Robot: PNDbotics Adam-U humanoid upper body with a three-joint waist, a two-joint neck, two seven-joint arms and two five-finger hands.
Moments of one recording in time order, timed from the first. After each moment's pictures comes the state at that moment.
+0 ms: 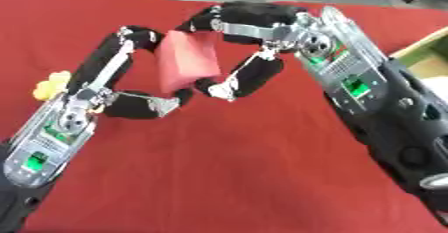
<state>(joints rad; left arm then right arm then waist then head) -0.55 0.37 -0.41 -1.76 -0.50 0.04 0.00 -0.96 -0.39 0.50 -1.60 0.36 -0.16 0.64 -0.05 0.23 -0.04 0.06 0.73</state>
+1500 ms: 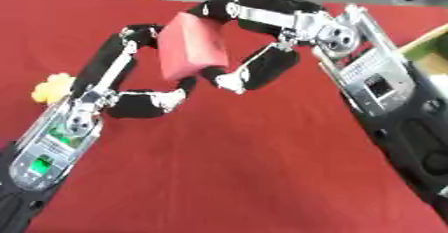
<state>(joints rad) -0.53 0.37 -0.40 -1.76 -0.53 0.10 0.07 -0.91 -0.44 0.41 -1.71 0.18 -0.03 0.64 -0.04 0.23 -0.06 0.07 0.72</state>
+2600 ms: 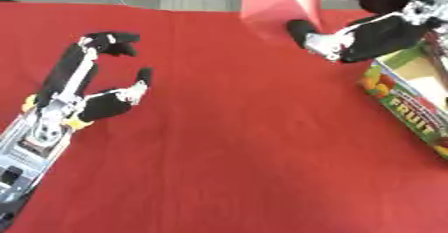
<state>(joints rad) -0.47 0.43 -0.33 -1.78 -0.53 0.12 0.12 -0.67 -0.68 0.12 -1.85 -0.06 0.10 0.44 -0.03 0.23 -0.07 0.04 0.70</state>
